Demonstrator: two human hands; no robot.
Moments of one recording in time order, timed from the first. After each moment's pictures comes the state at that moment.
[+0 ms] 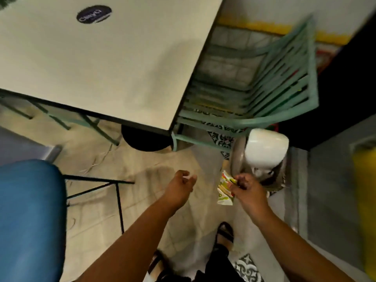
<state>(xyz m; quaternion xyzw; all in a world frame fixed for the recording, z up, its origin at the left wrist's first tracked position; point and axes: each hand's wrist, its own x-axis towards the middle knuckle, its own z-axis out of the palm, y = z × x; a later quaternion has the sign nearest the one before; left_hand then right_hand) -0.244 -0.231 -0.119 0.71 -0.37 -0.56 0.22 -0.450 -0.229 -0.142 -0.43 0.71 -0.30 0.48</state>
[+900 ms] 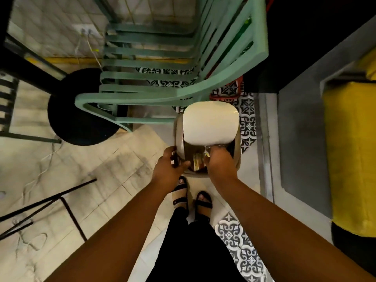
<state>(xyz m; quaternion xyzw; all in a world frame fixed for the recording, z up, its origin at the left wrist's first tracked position) -0.453 -0.343 -0.236 0.67 -0.51 -0.53 0.09 -0.609 -0.318 -0.248 -0.35 0.80 -0.17 0.45</state>
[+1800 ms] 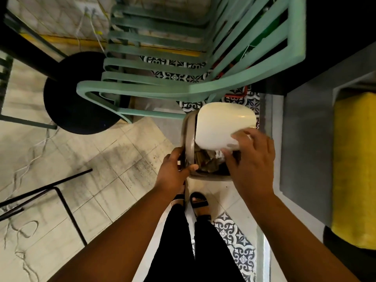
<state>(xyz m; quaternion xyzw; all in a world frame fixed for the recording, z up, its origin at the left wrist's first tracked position) -0.429 -0.342 -0.276 0.64 -0.52 -0.55 0.11 -0.622 -0.318 -0.197 -0.58 0.78 -0.18 0.14</state>
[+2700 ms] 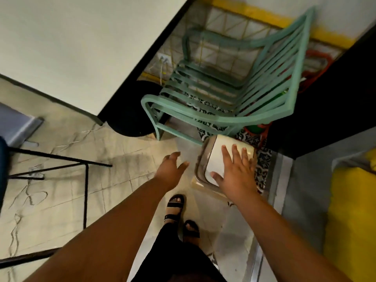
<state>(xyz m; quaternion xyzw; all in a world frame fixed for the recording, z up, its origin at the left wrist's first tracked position) -0.404 -0.303 -0.197 0.73 -0.50 -0.46 0.10 -0.609 -0.299 -0.162 -0.71 0.68 0.07 0.18</state>
